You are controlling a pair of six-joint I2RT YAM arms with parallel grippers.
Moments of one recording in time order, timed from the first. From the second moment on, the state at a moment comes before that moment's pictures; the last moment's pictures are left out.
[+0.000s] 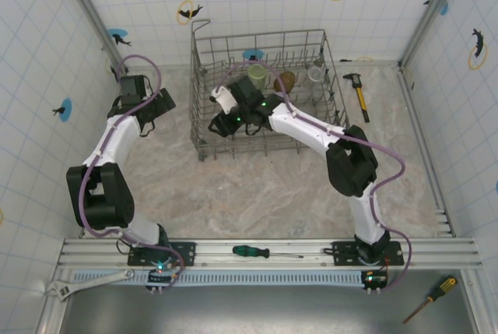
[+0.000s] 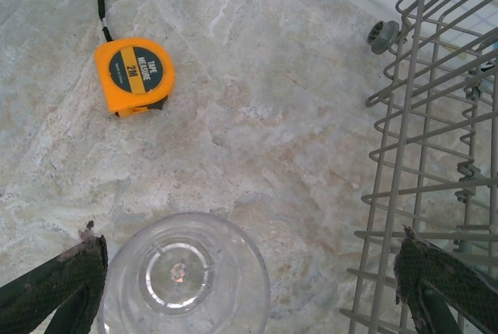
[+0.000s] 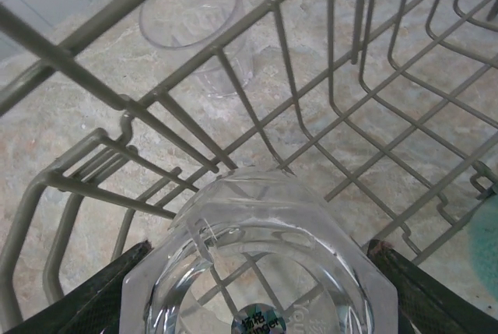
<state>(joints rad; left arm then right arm) 0.05 1.55 1.18 -0.41 0.06 -0.40 0.83 2.09 1.80 -0.47 -0.31 -0.01</state>
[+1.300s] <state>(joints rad) 0.05 1.56 1.18 -0.41 0.09 -0.40 0.90 2.11 1.79 -0.45 -0.16 -0.04</state>
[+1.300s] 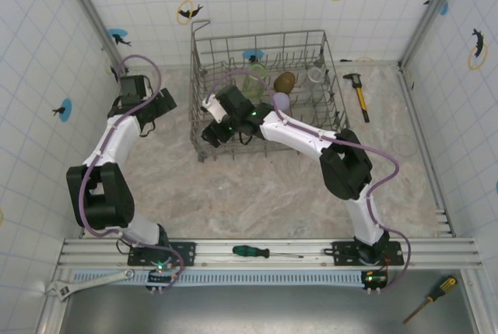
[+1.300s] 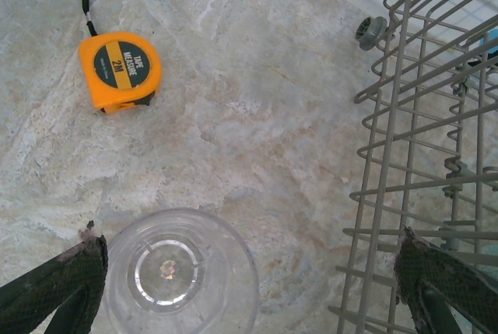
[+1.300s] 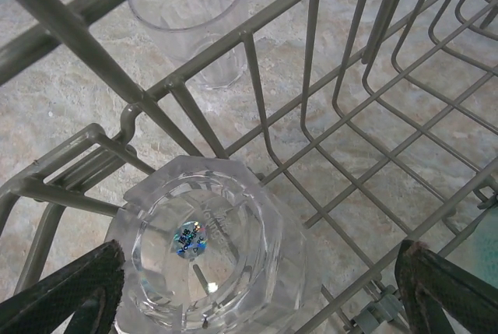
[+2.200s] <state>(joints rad) 0.05 1.56 1.18 -0.42 0.05 -0.40 0.84 1.82 1.58 -0.47 -0.11 -0.01</state>
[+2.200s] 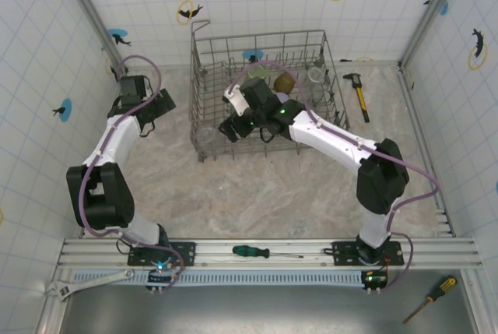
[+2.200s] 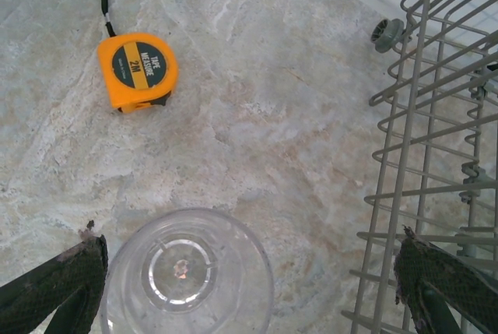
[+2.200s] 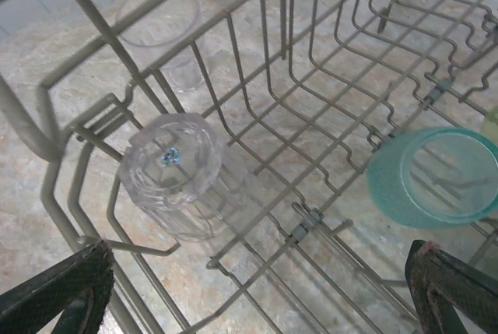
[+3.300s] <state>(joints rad) -0.02 1.73 1.21 -0.47 0.05 -0.51 0.66 1.40 1.06 -0.23 -0.12 0.10</state>
